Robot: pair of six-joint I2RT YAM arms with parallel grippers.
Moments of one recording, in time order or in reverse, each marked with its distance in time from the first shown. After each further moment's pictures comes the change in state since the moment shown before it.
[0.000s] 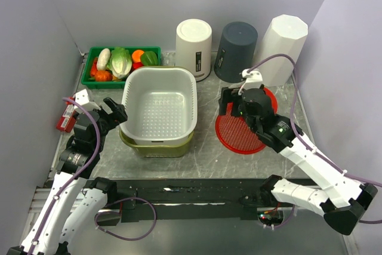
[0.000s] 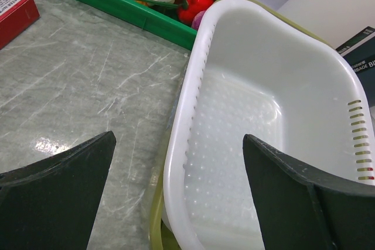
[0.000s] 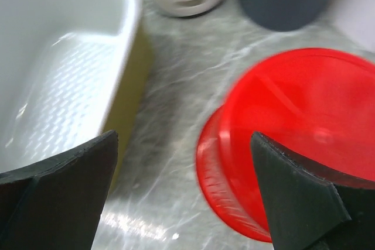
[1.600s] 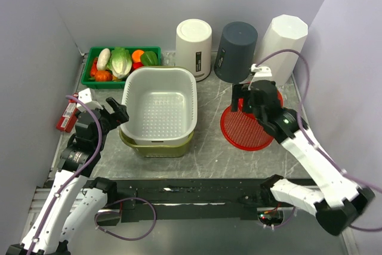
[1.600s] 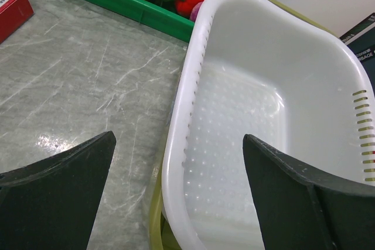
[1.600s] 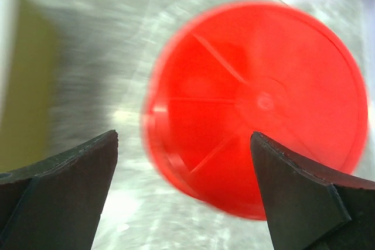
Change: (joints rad) left arm 0.000 0.020 0.000 0.000 0.025 0.019; right arm -0.173 0.079 0.066 -0.179 0.048 -0.045
